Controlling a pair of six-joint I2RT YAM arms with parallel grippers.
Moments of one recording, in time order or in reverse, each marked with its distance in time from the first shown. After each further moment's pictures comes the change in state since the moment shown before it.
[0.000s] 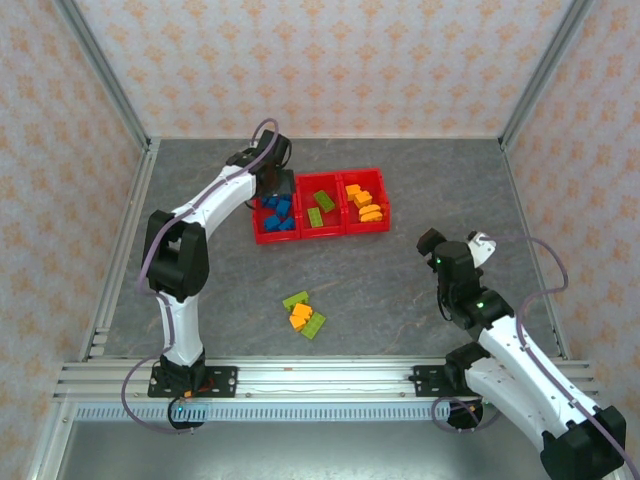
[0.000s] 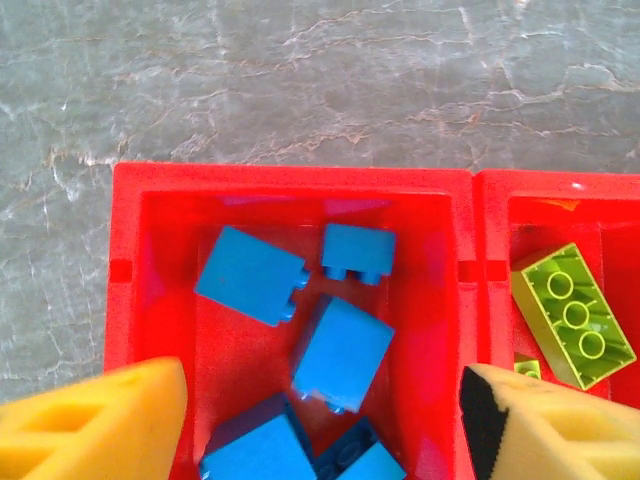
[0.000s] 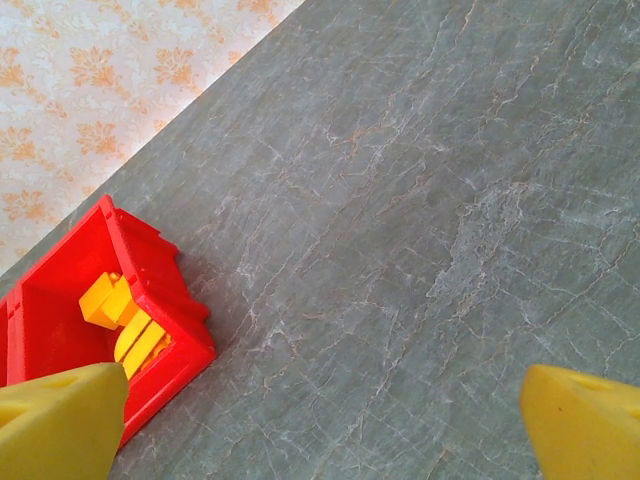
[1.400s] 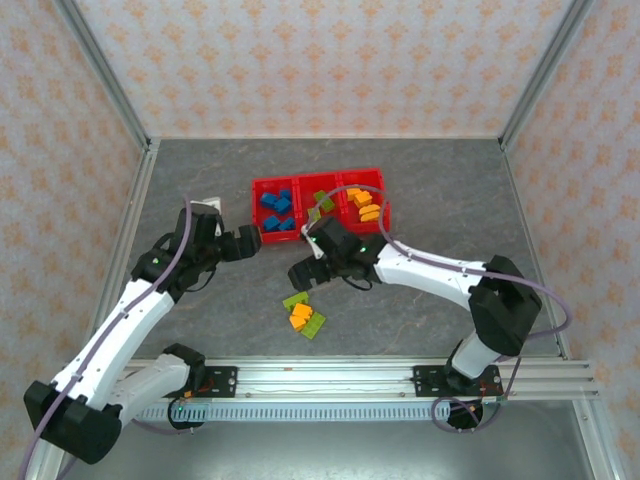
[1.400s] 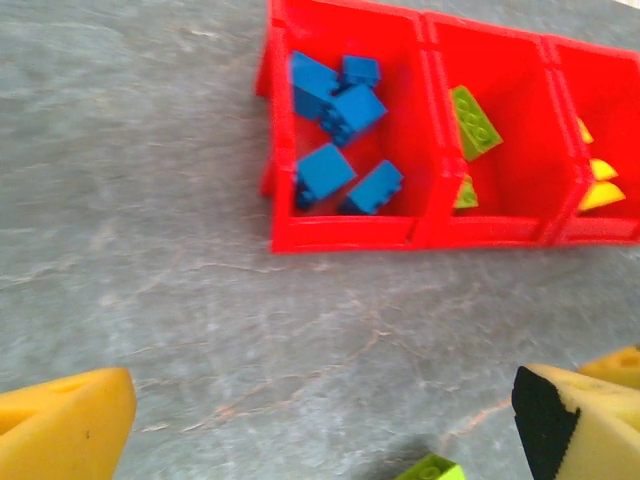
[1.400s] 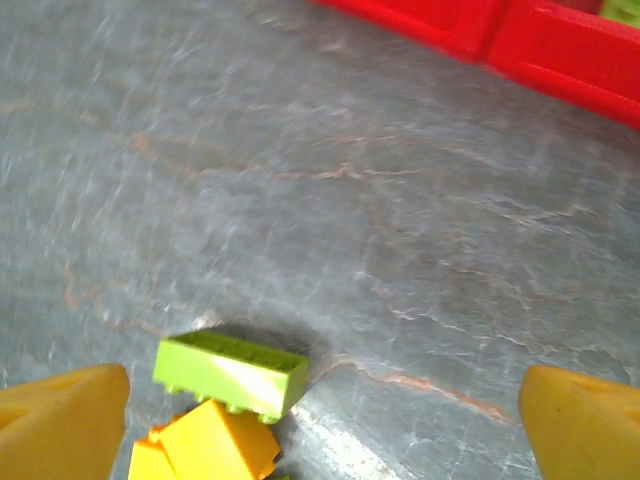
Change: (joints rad) left arm 0.005 -1.053 -0.789 0.009 0.084 -0.010; right arm 0.524 0.902 0.632 -0.075 -0.577 -0.616
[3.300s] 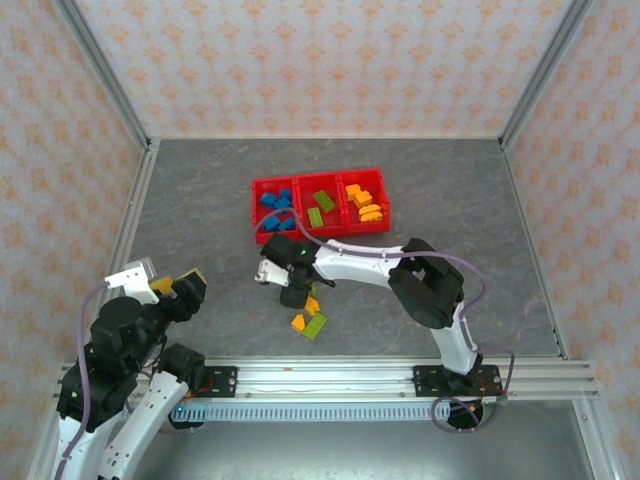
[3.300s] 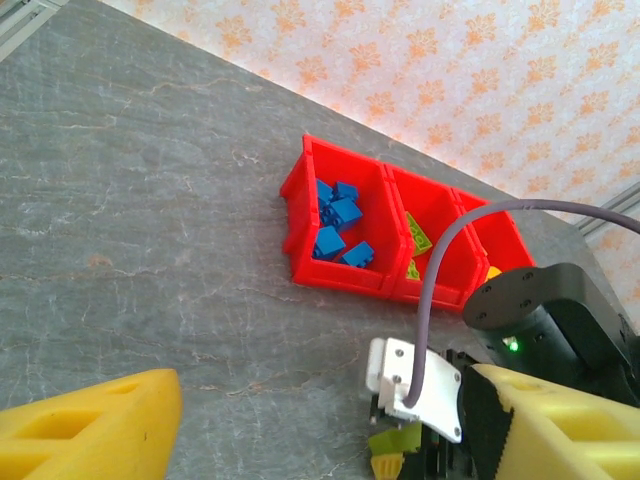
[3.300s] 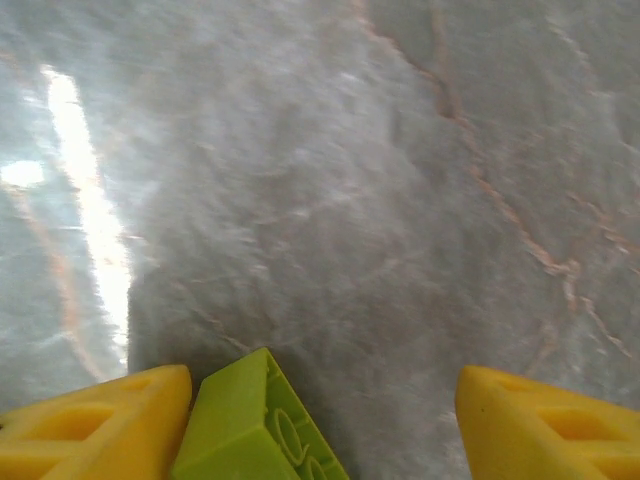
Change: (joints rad) left arm 0.000 -0.745 -0.088 -0.274 -0.090 -0.078; right arm 0.093 0.436 0.345 -0.224 0.076 -0.689
